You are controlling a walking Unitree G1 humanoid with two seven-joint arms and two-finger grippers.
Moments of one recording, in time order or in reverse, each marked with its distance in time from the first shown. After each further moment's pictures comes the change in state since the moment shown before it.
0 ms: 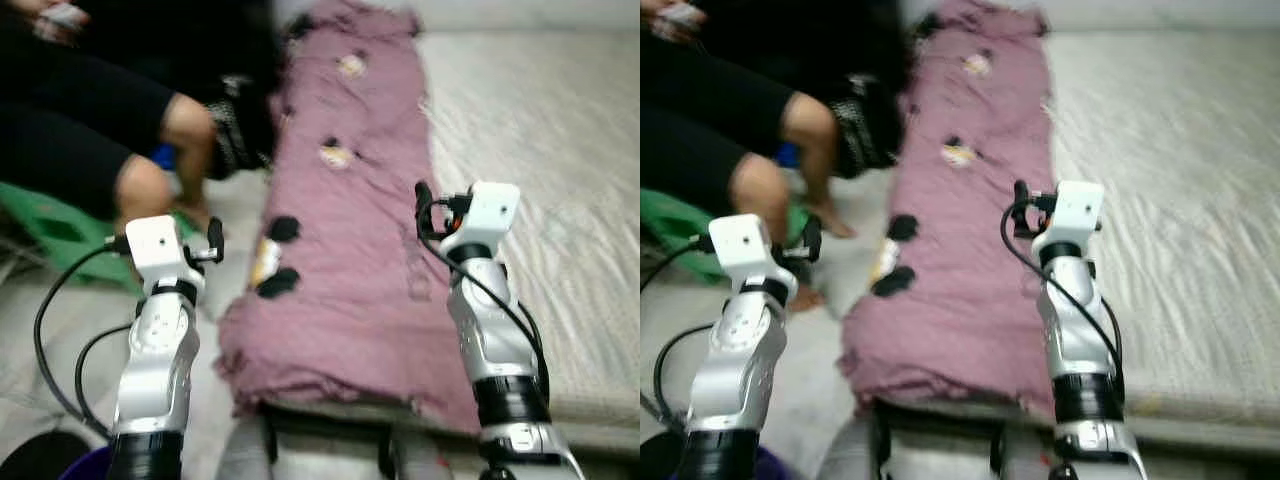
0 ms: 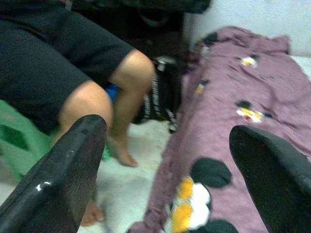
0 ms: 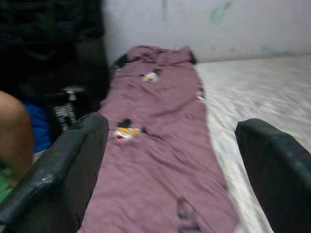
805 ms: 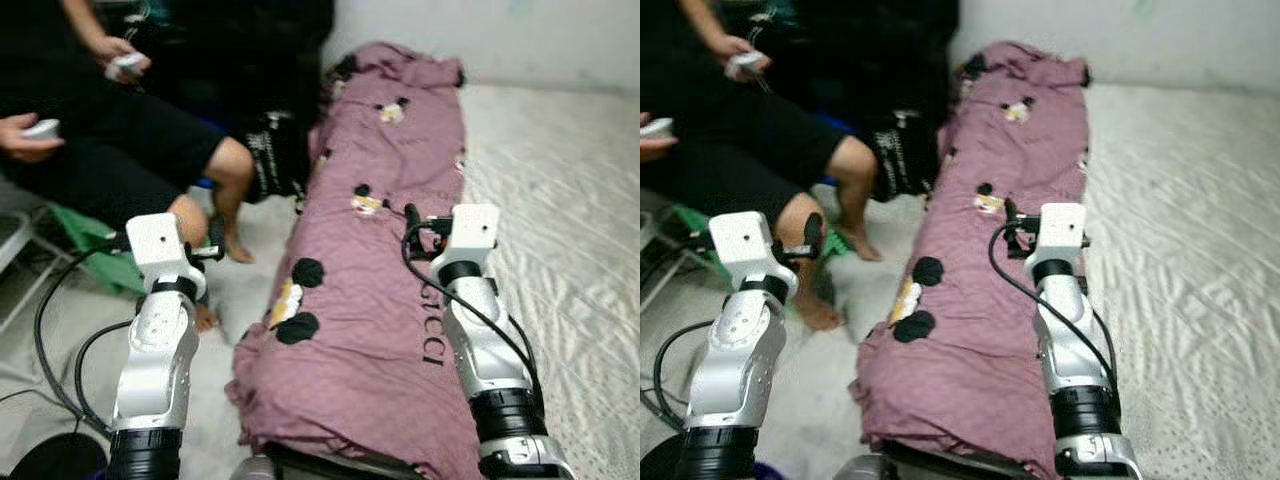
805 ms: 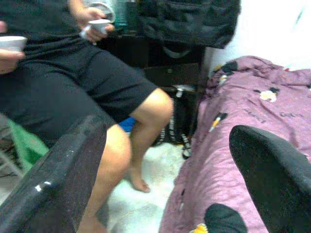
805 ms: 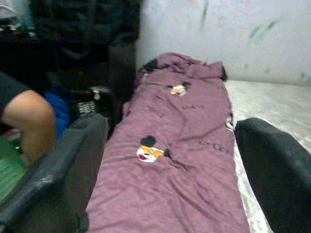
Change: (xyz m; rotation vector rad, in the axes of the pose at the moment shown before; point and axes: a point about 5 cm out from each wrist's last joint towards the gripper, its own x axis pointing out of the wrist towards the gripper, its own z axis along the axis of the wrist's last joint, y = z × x) left arm 0.000 0.001 0.000 0.007 -0.009 -0.015; right arm -0.012 0.005 -0.022 -0.080 0.052 0.033
